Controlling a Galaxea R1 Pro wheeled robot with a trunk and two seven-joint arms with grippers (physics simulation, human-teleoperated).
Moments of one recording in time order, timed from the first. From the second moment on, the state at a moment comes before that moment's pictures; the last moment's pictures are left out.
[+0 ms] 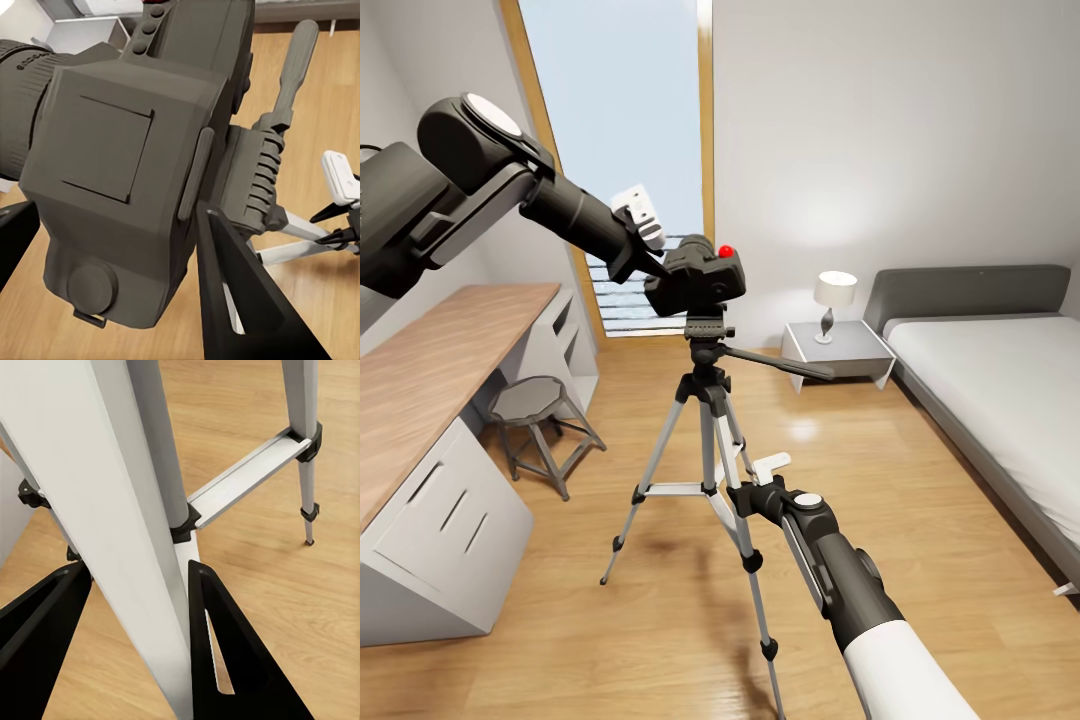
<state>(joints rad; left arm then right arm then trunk) -1.87 0.39 -1.03 -1.16 0.40 0.87 -1.03 -0.61 0.17 0.16 -1.04 0.13 0.52 0.24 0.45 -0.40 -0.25</state>
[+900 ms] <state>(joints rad) -1.87 0.39 -1.03 -1.16 0.40 0.87 -1.03 -0.61 0.17 0.16 -1.04 0.13 0.52 0.24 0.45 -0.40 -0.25</state>
